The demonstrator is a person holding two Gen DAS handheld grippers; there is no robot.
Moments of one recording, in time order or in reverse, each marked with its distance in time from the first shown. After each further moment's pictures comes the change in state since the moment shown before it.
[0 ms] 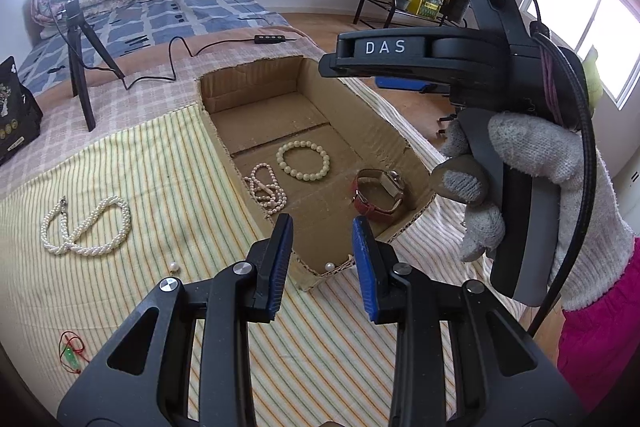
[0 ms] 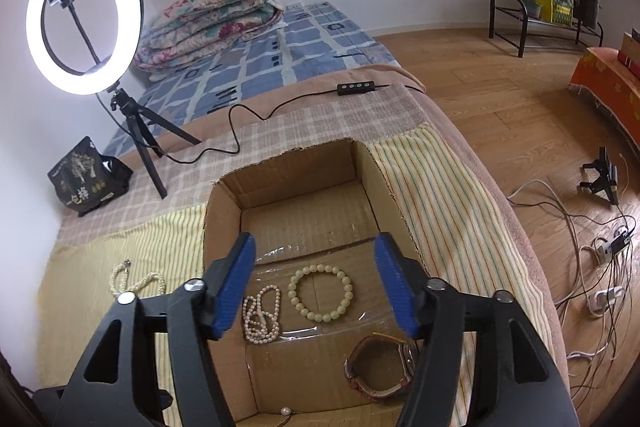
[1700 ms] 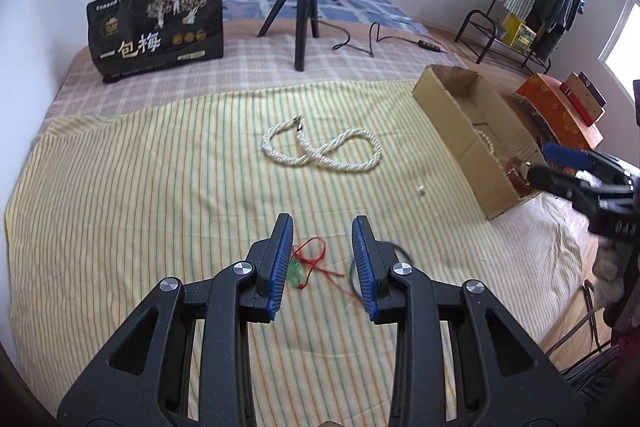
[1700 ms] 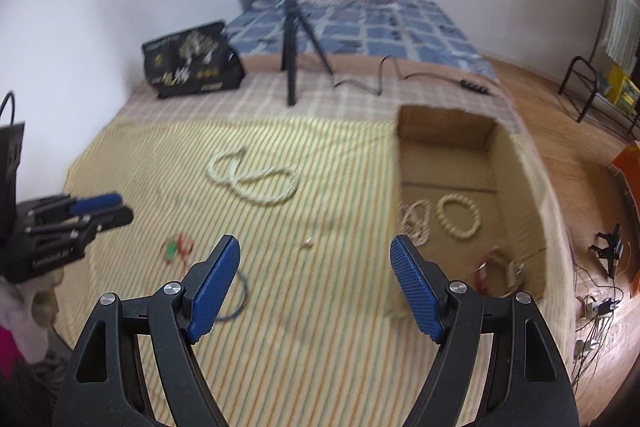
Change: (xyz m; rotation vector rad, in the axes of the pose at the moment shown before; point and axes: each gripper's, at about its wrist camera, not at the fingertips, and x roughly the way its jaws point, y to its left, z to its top) left arm -0.119 0.195 -0.082 -0.243 0.019 0.233; right arm -0.053 0.156 -0.096 -0.362 0.115 0.100
